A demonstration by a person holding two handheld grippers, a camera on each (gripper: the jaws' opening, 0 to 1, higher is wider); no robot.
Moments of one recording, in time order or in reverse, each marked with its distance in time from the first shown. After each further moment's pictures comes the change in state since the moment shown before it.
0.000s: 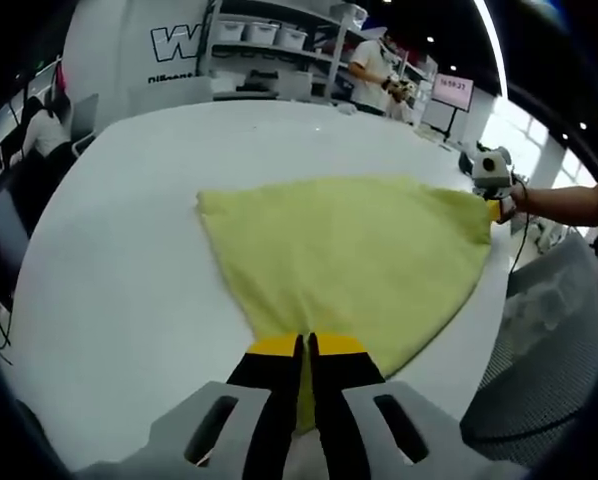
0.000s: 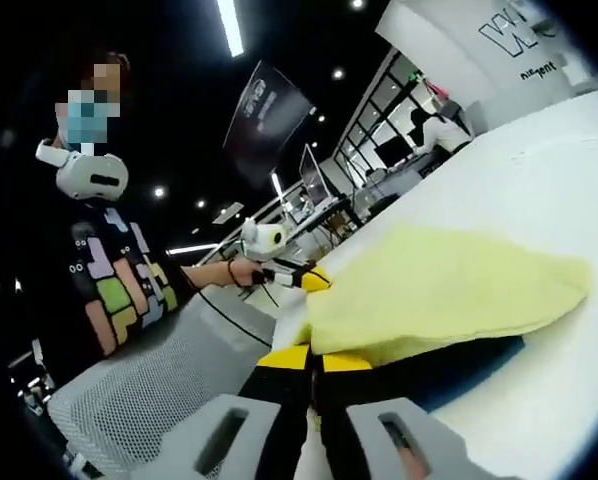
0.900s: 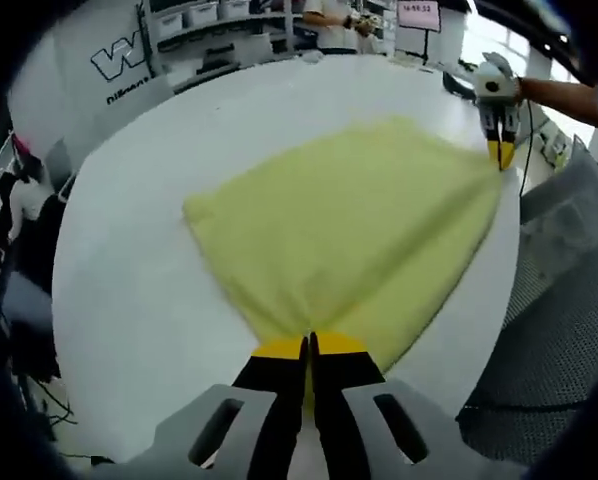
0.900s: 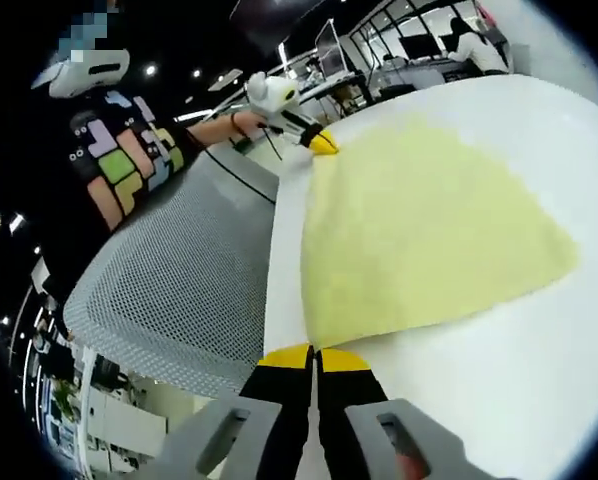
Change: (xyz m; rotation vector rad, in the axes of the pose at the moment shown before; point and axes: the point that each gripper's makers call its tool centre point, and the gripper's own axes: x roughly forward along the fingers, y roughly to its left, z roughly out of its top) left arm -0.004 -0.012 -0.007 0.318 0.272 0.073; right arm -0.066 -0.003 -0.075 -0.181 0.695 -0.102
